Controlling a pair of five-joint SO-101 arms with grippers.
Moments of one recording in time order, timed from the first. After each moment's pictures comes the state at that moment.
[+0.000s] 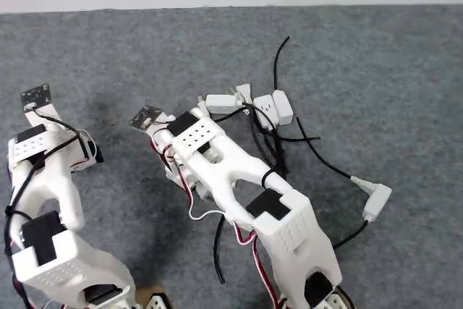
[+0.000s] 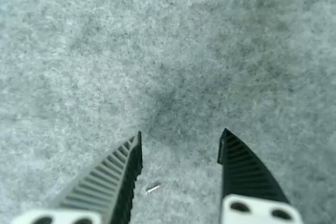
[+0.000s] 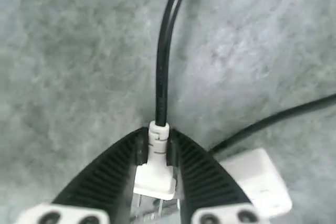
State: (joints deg) left arm -30.9 8.5 26.5 57.8 3.6; right arm -43.7 33.7 -14.4 78.5 13.2
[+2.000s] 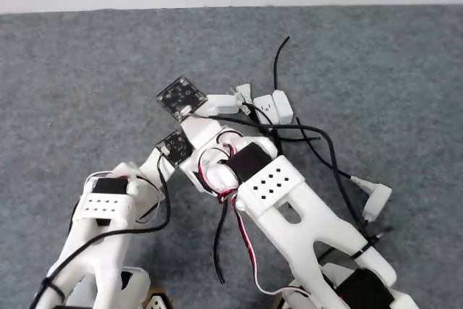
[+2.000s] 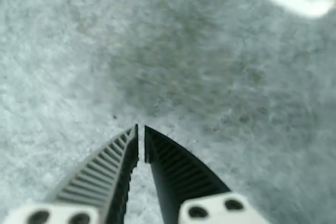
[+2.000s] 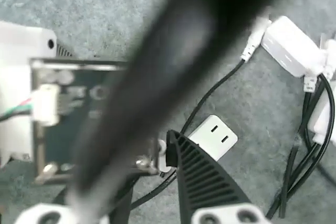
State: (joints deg) left arm -1.1 -32.1 67.1 51.8 -41.1; right arm -41.4 -18.9 26.1 59.0 2.2
